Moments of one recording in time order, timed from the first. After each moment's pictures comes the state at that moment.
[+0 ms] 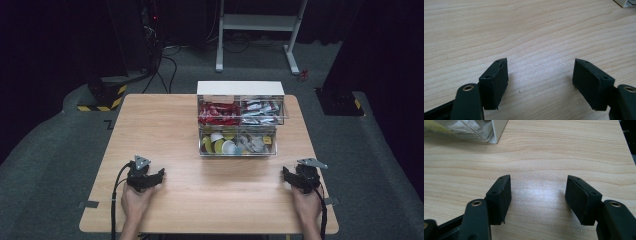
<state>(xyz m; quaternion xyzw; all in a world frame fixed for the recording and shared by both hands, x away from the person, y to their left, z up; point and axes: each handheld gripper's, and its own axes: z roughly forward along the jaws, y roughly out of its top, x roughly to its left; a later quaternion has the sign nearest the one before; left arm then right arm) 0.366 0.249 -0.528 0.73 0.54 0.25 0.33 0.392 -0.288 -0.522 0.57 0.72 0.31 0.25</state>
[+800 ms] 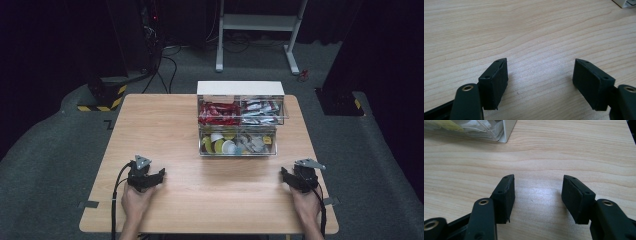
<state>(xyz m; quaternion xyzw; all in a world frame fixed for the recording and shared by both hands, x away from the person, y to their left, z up) 0.367 0.247 -0.528 0.73 0.54 0.25 0.33 0.389 -0.283 -0.522 0.56 0.72 0.31 0.25</state>
